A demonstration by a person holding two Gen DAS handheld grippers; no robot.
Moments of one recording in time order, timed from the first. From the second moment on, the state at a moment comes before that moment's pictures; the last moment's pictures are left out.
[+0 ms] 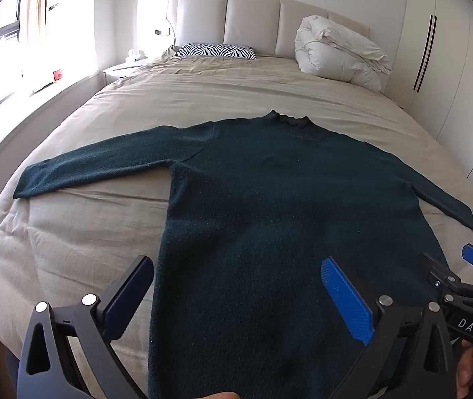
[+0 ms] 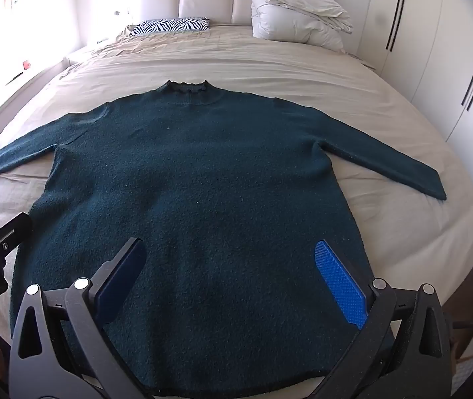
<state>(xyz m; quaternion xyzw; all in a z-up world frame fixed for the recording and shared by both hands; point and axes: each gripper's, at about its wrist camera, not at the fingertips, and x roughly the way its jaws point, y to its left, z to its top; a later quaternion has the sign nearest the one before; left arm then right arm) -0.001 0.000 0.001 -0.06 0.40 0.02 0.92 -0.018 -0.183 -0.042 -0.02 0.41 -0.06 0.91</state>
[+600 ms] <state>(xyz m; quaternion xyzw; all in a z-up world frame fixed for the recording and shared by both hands) -0.001 0.001 -0.001 -0.06 0.40 0.02 0.92 -0.019 -0.181 -0.044 -0.02 0.41 -0.06 0.91</state>
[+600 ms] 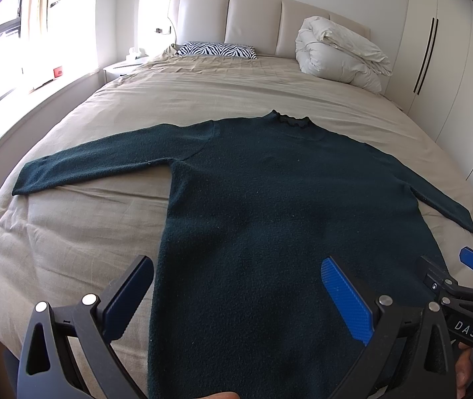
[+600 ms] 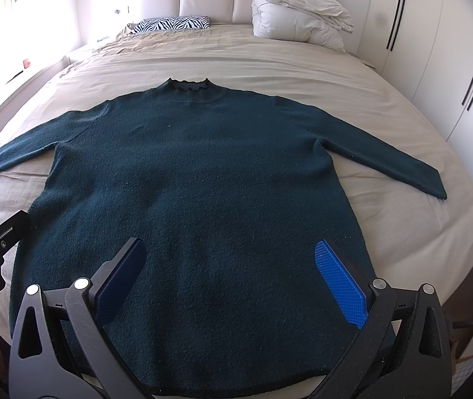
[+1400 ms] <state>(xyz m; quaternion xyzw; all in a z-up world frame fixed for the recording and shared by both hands) 0.008 0.161 0.015 -0.27 0.28 0.01 0.92 -0.008 -0.164 -0.020 0.05 0.35 -0.01 0.94</state>
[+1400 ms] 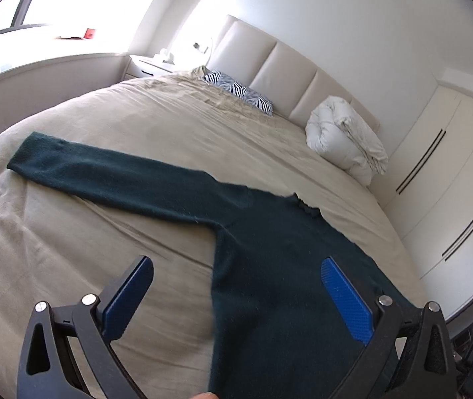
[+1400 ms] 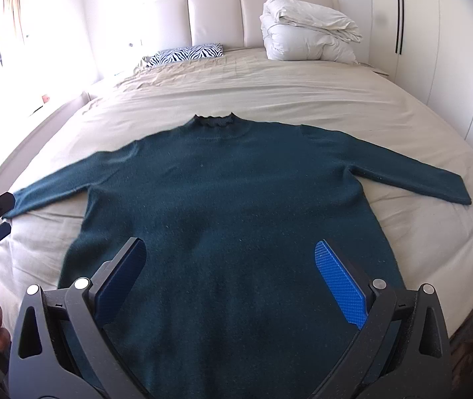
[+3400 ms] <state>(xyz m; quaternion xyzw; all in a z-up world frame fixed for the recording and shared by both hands) 0.184 0.071 -0.085 0.25 0.35 0.07 0.90 0.258 -0.098 -0.153 0.35 0.53 0.25 0.73</state>
